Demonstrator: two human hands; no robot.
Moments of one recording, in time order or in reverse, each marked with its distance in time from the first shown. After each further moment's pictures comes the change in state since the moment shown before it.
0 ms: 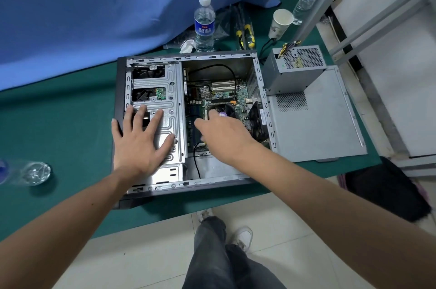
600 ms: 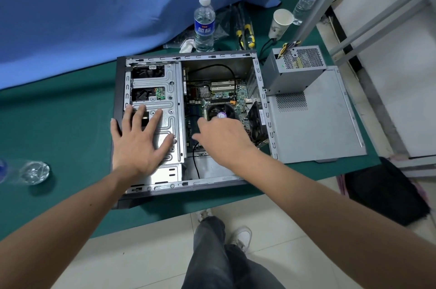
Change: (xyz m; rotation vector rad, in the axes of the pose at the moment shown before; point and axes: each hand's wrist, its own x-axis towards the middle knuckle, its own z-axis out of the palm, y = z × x) left_hand 0.001 0.000 0.000 0.010 0.006 -0.001; right_hand -0.003 -0.003 0.008 -0.058 0.059 0.058
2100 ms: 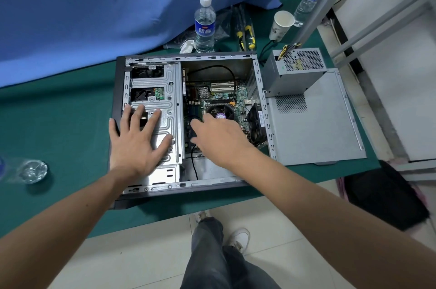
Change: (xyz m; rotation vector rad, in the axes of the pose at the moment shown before) left_hand 0.000 0.001 -0.003 -0.007 -0.015 -0.002; right_hand 0.005 0.002 0.002 0.015 0.055 -0.098
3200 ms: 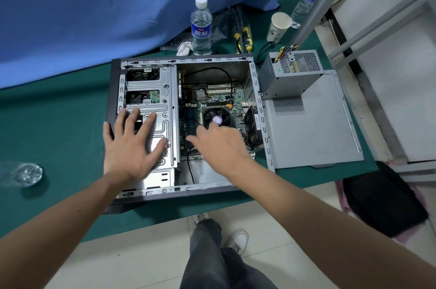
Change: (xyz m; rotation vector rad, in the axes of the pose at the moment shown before) left_hand -0.001 0.001 0.000 -0.006 0.005 -0.009; right_hand -0.012 0.002 0.011 -0.036 0.035 0.112
